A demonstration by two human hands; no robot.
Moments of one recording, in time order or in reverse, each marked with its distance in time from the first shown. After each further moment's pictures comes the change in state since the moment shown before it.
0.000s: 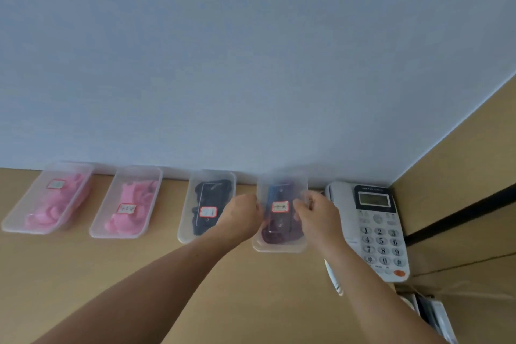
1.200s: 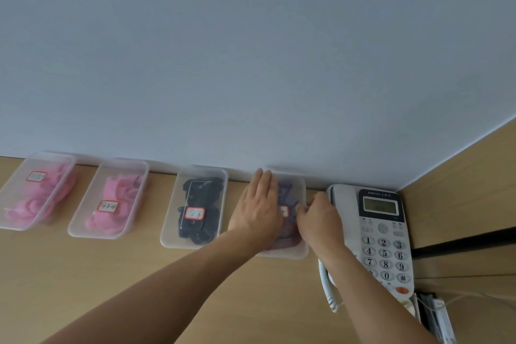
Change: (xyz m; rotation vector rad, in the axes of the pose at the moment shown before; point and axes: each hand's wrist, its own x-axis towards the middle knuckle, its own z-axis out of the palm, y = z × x) left_hand 0.026 0.028 0.040 0.318 0.126 0.265; right_hand 0.044 0.029 0.013 -0.279 0.016 0.109
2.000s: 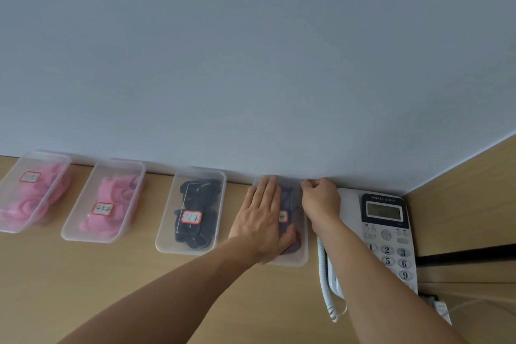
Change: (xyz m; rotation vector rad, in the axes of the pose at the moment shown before) left_hand 0.003 -0.005 0.033 0.082 0.057 0.116; right_hand 0.054 -0.015 0.003 0.340 0.013 0.190
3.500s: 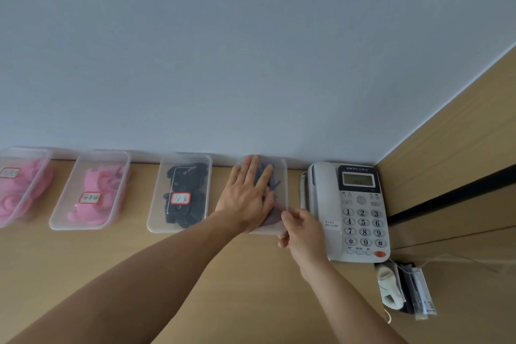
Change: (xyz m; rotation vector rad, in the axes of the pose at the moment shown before) left_hand 0.000 -0.006 -0.003 0.092 -0.073 0.030; right_hand -0.112 0.067 -0.012 0.366 -0.166 0.048
